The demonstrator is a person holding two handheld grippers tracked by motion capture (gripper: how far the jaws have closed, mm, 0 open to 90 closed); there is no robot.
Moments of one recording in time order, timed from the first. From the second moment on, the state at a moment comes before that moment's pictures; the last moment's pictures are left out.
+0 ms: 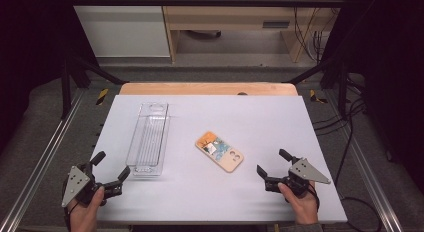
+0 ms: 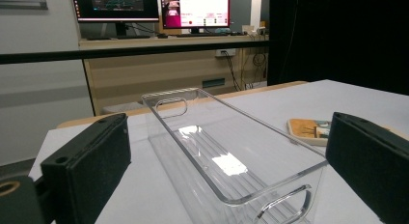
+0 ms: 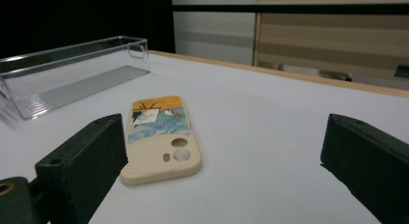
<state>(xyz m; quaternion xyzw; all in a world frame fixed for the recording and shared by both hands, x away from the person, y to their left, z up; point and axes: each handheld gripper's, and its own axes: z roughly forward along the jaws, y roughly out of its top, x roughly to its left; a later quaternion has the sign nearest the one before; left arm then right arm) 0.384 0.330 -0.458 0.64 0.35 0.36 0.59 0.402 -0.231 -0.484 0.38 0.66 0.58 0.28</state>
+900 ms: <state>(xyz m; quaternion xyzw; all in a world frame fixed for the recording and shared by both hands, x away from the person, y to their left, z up) 0.383 0.329 -0.458 0.64 0.34 0.37 0.58 0.414 -0.194 -0.487 0.40 0.73 0.51 0.21</state>
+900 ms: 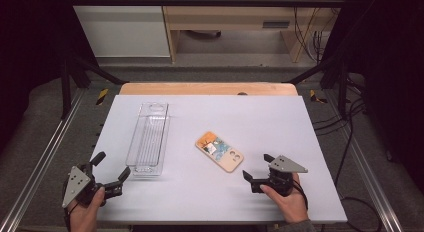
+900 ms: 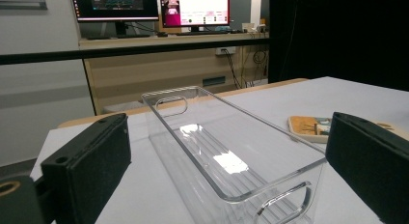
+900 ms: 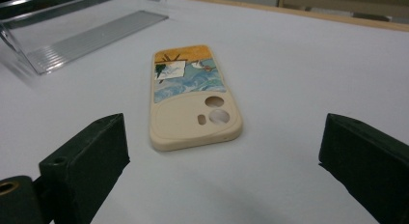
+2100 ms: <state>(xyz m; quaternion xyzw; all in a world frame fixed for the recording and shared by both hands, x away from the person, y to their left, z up) 0.383 0.330 -0.458 0.64 0.34 0.37 0.58 0.478 -0.116 -0.469 0.34 0.89 0.29 0.13</state>
